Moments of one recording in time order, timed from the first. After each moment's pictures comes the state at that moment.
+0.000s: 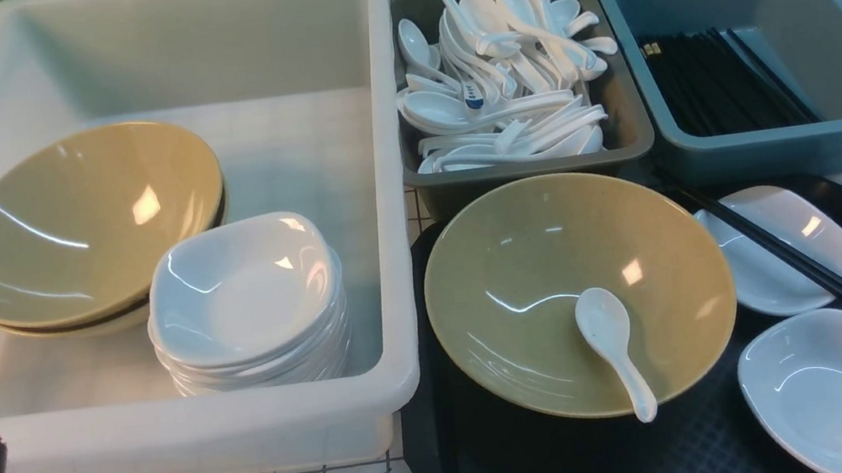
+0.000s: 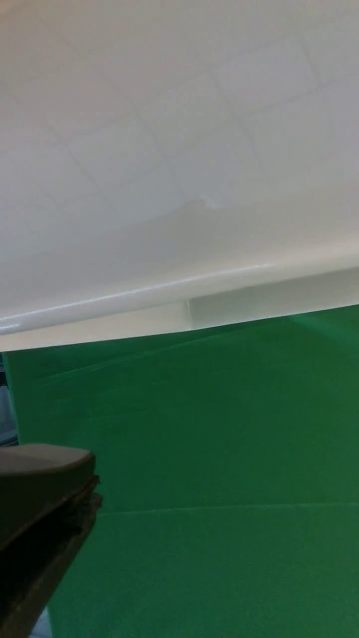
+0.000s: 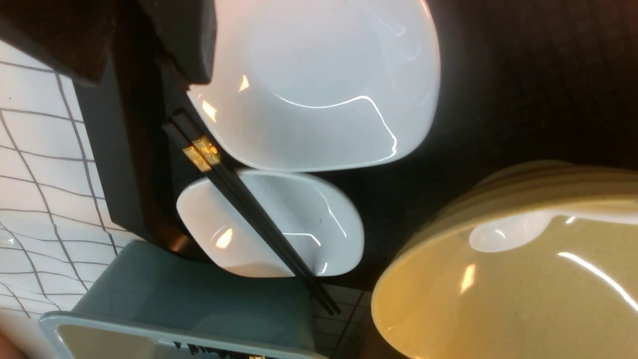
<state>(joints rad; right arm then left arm) 0.08 -0.02 0.01 -0.05 0.28 -0.03 -0.08 -0.01 0.03 -0.92 0.02 -0.38</state>
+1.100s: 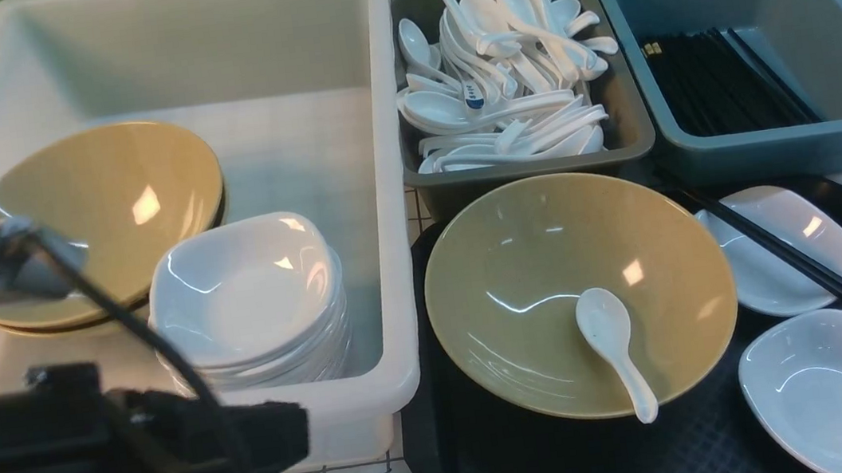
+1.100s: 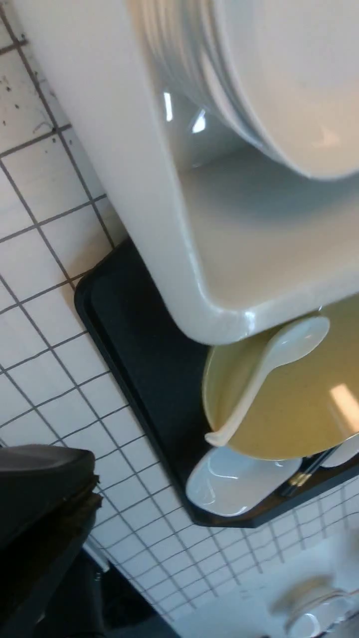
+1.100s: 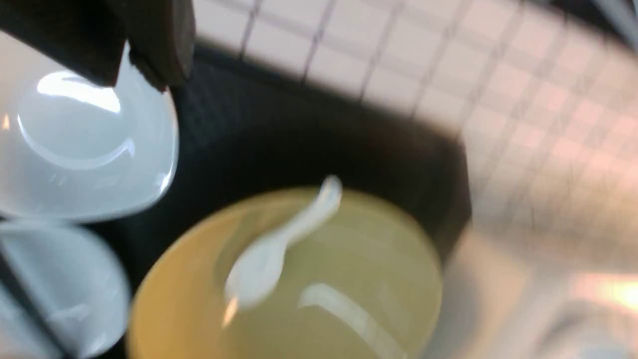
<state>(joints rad) 0.48 0.59 -0.68 0.06 0.83 0.22 -0.49 0.79 -0.74 -0.58 0.82 0.20</state>
